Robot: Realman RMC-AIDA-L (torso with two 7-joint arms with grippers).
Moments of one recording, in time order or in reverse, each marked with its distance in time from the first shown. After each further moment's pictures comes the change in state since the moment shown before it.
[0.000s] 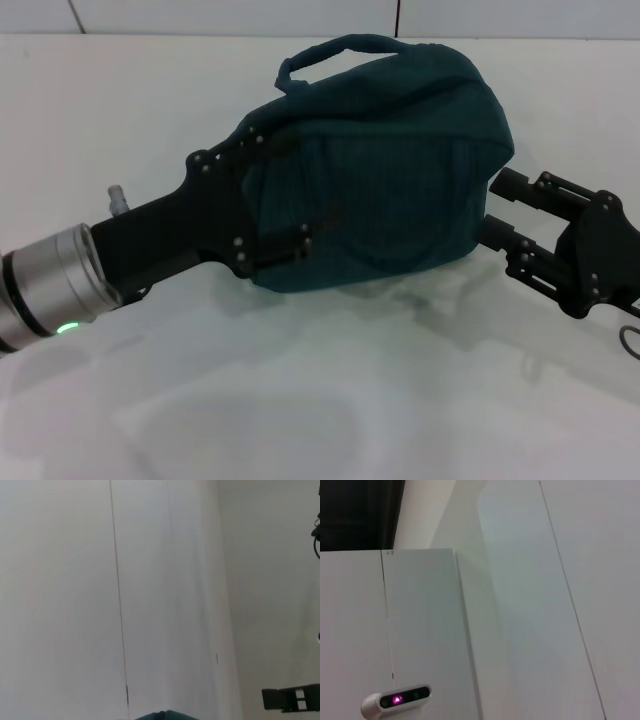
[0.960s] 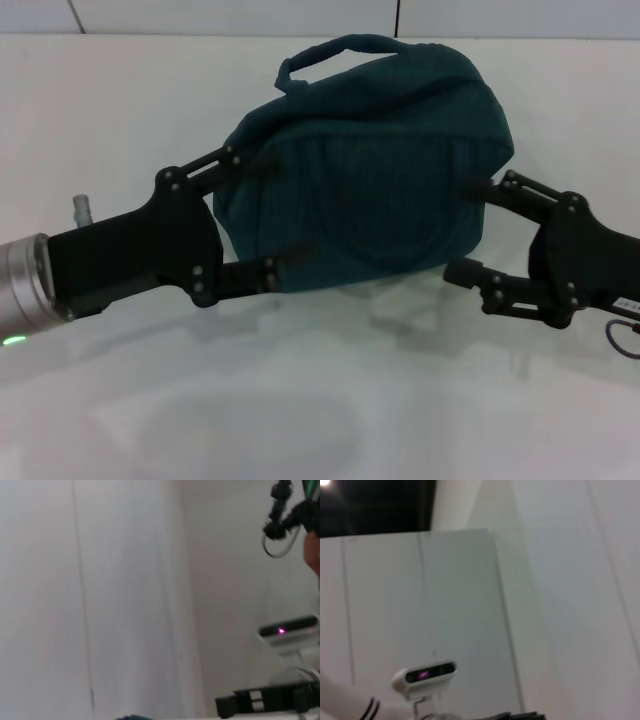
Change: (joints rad) left arm 0.003 0.069 -0.004 0.009 0.047 0.120 -0.023; right arm 0.084 -0.028 -0.001 -0.004 -0.109 -0.002 0.037
